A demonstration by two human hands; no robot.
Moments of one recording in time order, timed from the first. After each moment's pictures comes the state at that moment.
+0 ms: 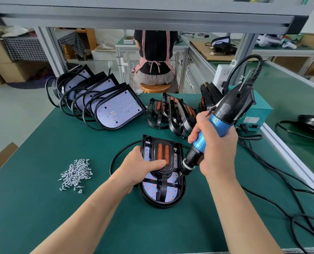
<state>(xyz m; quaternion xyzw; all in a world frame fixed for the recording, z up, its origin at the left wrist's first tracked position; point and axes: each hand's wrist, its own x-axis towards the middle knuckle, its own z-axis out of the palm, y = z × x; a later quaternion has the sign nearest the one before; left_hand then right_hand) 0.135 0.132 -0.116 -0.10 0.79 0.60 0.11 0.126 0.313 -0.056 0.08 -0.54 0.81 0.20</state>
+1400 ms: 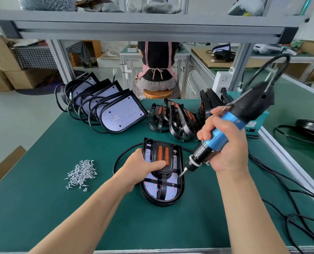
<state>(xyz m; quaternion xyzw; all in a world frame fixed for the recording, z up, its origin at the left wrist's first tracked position) 0.140 0.132 -0.112 -0.08 0.80 0.58 0.12 0.125 0.340 -0.041 0.18 -0.42 0.89 0.09</state>
